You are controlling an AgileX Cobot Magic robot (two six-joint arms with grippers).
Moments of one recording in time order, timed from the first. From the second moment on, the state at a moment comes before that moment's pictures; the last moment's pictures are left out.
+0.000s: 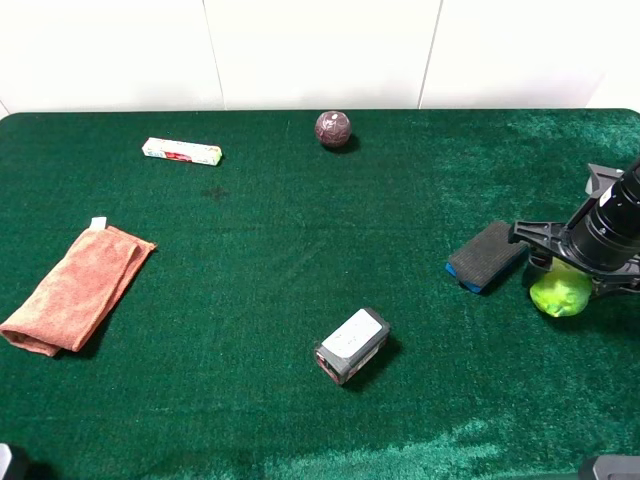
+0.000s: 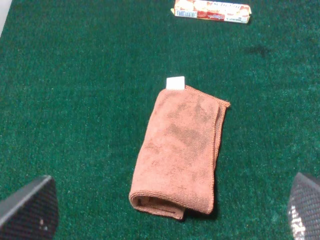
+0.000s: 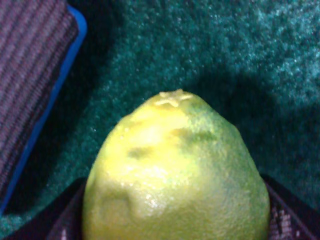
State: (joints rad) left arm -0.05 -0.01 -0.50 0.08 1.06 -0.01; right arm 0.06 1.68 -0.63 -0.02 0.51 0.37
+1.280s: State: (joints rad) left arm -0.05 -0.01 -0.50 0.08 1.06 -0.01; right arm 0.06 1.62 -0.63 -0.03 0.58 0.36
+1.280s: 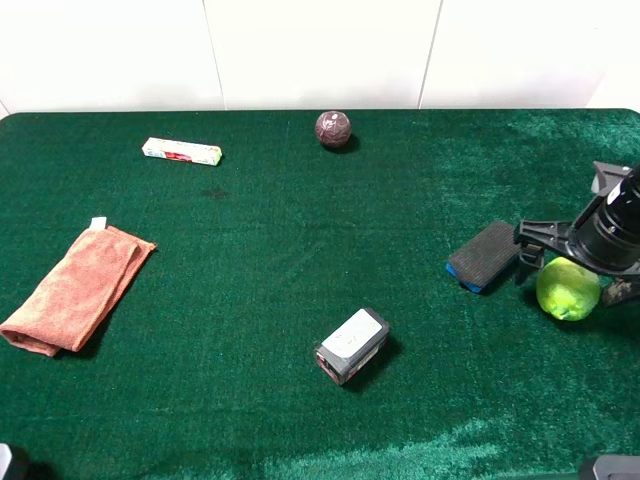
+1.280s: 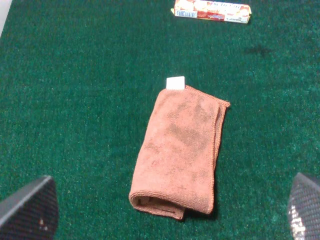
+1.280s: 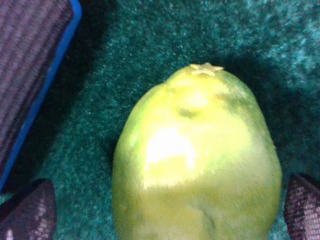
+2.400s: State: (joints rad) left arm -0.05 -0.01 -0.50 0.08 1.06 -0.01; right arm 0.06 0.76 -0.86 0.00 1.21 0.23
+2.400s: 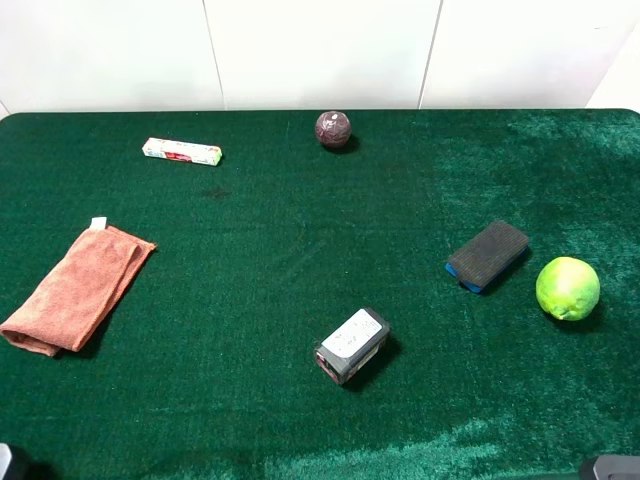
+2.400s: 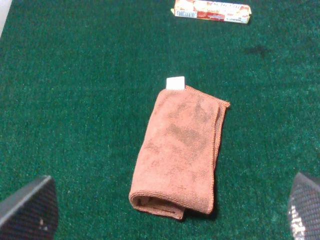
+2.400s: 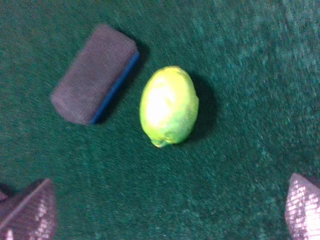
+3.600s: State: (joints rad) left arm -0.05 -0.01 -0.50 0.08 1.06 -0.01; right arm 0.06 0.03 -0.60 -0.08 1.06 0.08
